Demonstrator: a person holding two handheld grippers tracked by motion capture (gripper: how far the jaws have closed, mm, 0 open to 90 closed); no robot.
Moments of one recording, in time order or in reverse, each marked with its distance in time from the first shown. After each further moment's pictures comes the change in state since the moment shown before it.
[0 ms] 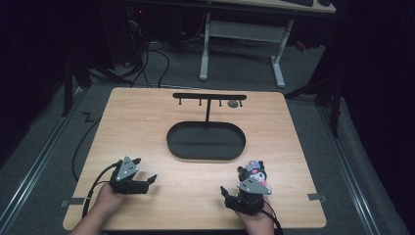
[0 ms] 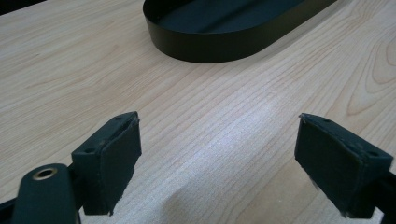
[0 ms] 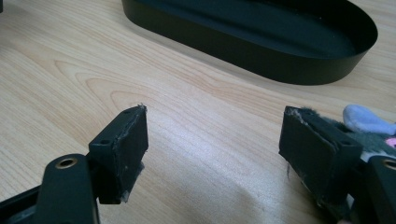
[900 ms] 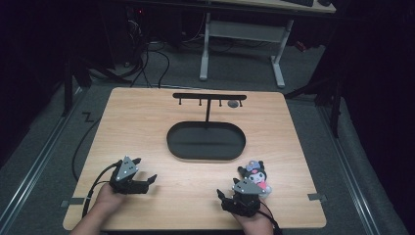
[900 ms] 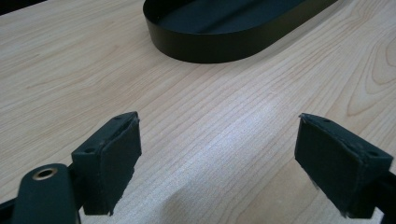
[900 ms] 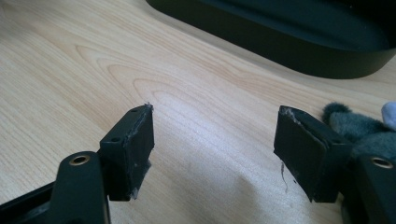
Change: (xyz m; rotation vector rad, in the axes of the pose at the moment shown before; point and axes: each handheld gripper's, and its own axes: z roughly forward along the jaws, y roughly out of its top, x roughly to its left) left arm 0.000 0.000 0.000 -0.001 -0.003 -0.002; right arm 0.011 0.003 0.002 0.061 0.040 -0.027
